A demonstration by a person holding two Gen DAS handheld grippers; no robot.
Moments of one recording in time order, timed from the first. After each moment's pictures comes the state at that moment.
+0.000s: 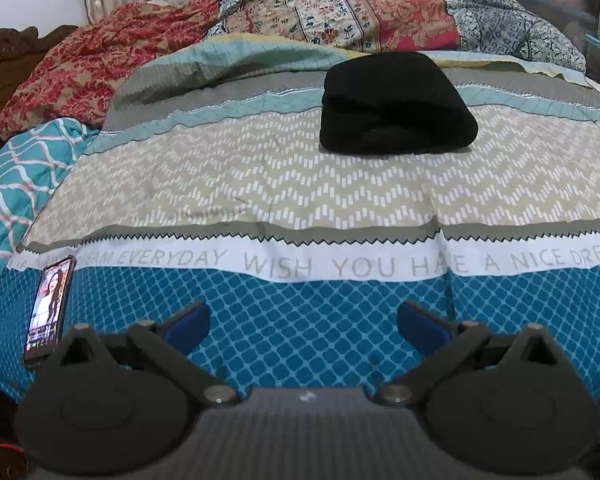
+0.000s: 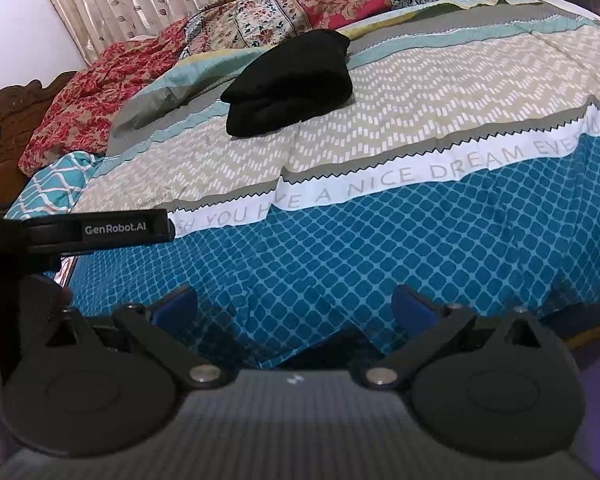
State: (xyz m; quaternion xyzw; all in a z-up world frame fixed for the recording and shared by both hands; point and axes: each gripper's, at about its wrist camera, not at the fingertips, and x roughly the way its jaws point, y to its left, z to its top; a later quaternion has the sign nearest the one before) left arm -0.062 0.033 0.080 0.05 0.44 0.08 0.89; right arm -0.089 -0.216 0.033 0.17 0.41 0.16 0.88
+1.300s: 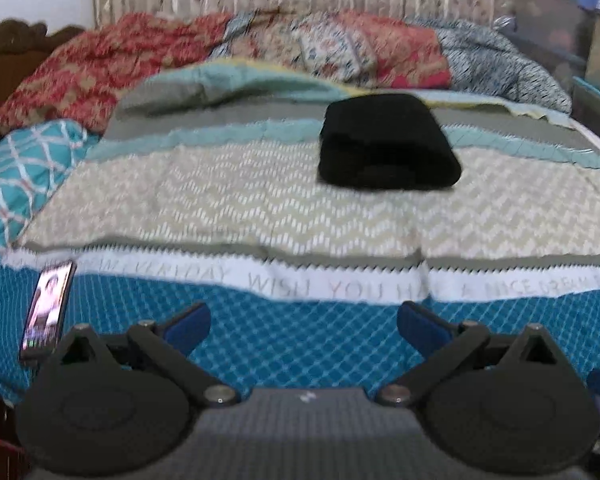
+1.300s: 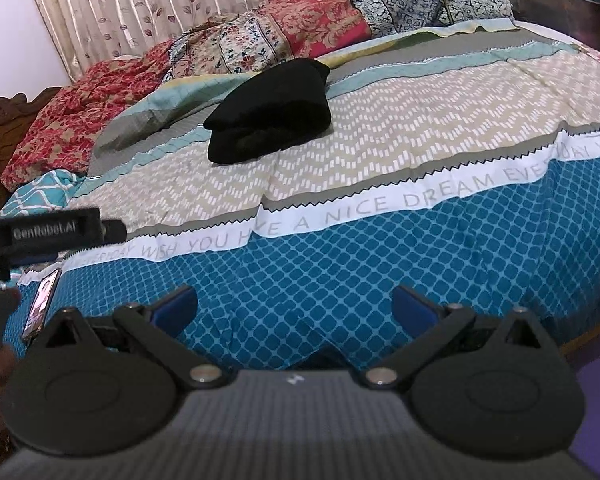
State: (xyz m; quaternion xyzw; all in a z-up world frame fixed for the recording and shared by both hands) left arm -0.087 0.051 0.104 0.00 0.41 0.06 0.91; right arm -0.095 -0.215 0.043 0.16 0.38 0.11 0.90
